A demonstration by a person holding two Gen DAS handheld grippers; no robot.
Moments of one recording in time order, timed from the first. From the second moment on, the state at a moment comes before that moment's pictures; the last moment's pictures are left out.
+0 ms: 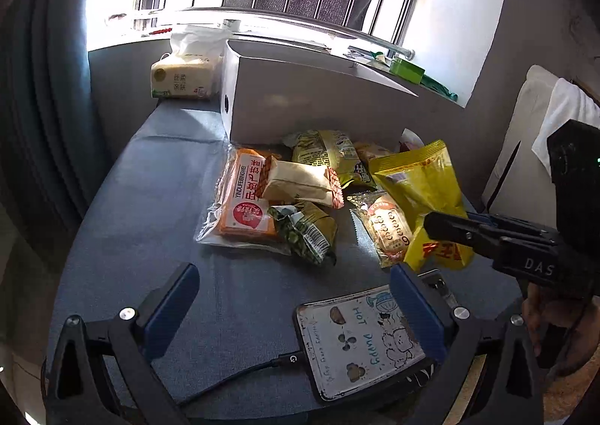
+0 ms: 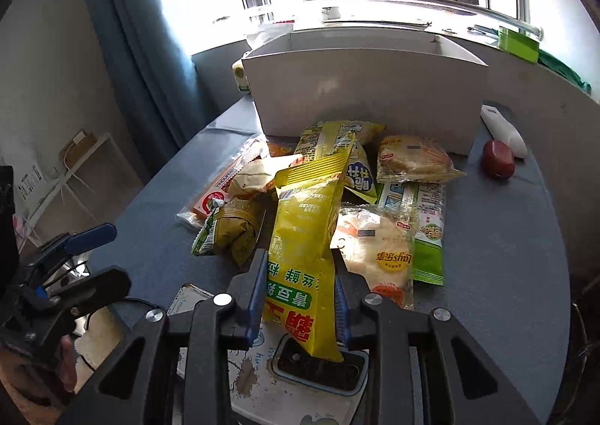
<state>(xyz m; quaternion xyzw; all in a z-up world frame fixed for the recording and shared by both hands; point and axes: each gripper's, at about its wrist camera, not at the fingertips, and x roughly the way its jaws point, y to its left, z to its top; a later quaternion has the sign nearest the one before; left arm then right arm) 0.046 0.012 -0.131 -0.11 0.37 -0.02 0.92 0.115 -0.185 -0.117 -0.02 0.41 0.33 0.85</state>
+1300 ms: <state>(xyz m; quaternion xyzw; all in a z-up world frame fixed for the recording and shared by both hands) 0.216 0.043 -0.007 -0.05 0.26 -0.06 0.96 0.251 -0.209 -0.022 0.13 0.34 0.34 0.87</state>
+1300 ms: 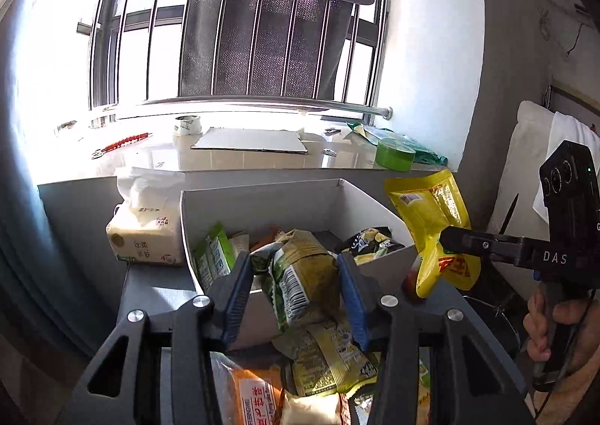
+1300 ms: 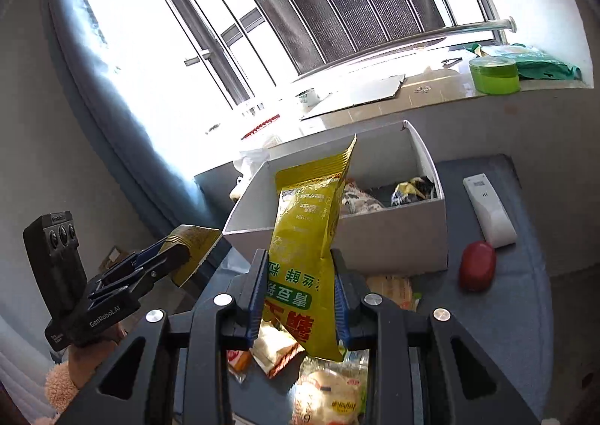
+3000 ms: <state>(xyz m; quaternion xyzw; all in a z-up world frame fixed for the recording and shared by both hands) 0.008 0.005 -0.067 -0.07 0.28 -0.04 0.96 0.090 -0.260 -0.079 0.08 0.32 0.30 0.89</state>
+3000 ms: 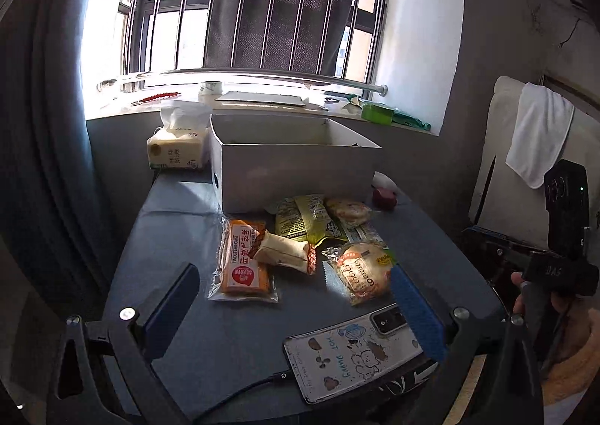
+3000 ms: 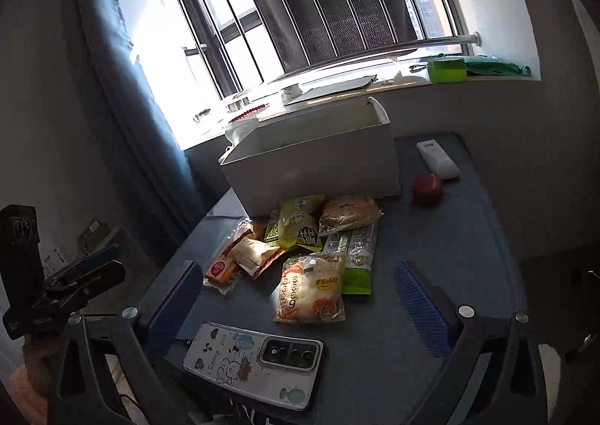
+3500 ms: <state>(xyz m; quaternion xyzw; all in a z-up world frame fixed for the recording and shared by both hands) 0.020 0.008 -0.080 -0.07 0.30 -0.04 0.95 0.226 -0.196 -0.113 -0.01 0.39 0.26 0.88</state>
